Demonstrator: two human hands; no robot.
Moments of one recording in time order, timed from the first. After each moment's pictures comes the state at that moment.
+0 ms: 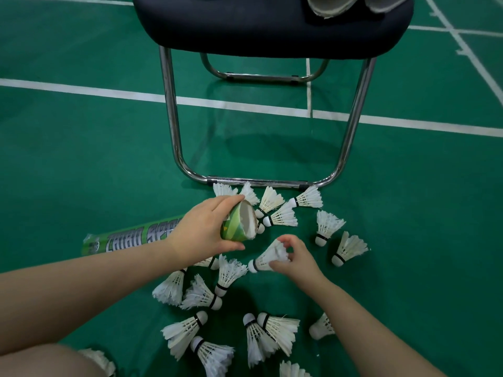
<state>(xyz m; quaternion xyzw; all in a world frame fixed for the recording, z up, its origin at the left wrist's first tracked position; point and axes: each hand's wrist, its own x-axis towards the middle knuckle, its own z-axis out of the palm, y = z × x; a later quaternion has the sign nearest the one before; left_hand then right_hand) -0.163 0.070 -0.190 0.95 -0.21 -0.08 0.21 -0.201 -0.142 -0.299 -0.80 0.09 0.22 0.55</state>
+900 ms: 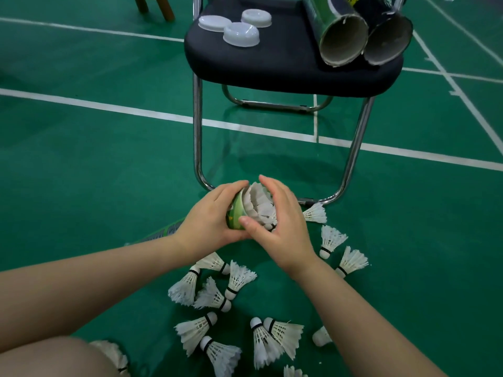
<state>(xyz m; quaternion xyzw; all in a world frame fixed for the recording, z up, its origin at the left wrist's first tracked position) -0.185 0.081 -0.146 0.93 -0.17 0.04 0.33 -0.196 -0.075 -0.153 -0.86 -0.15 -0.07 0.48</state>
